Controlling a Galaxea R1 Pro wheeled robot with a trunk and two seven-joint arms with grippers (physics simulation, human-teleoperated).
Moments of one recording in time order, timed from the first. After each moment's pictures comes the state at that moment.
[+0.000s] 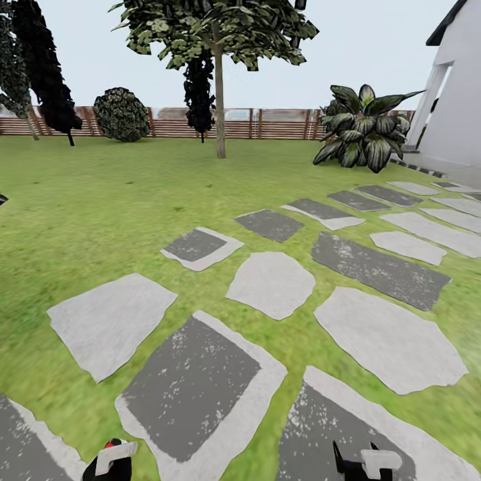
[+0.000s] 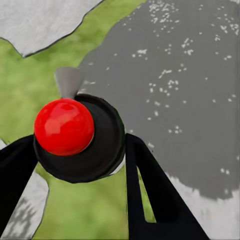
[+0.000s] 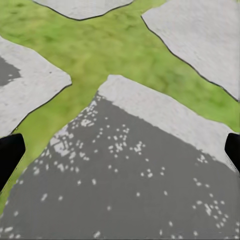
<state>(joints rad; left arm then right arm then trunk) -0.30 0.08 0.17 -0.29 0.01 -0.51 0.02 -0.20 -0.08 -0.08 -0.42 0.02 -0.59 0.00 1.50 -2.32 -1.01</state>
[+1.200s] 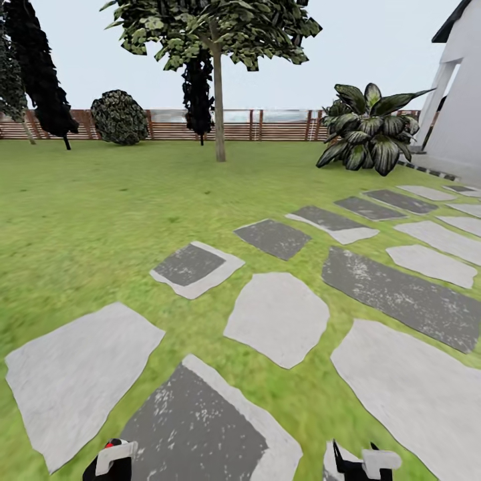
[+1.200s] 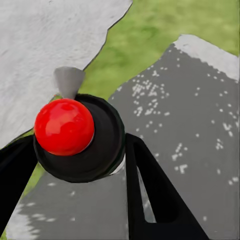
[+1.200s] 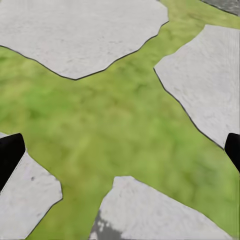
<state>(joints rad) -0.30 0.08 0.17 -0.29 0.01 -0.51 0.02 -0.20 -0.08 -0.08 -0.42 0.02 -0.59 0.00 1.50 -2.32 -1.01</state>
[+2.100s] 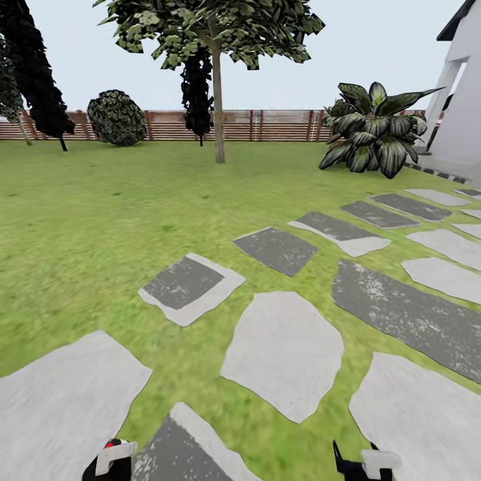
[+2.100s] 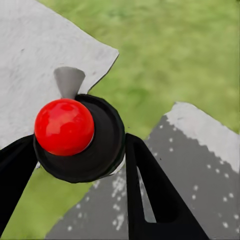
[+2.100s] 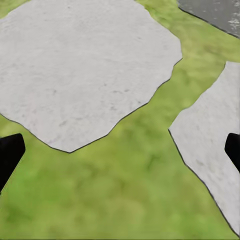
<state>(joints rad) -0.30 0.08 0.17 -0.29 0.01 -0.51 0.02 -0.20 -0.08 -0.08 -0.42 0.02 -0.59 0.00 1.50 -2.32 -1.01</state>
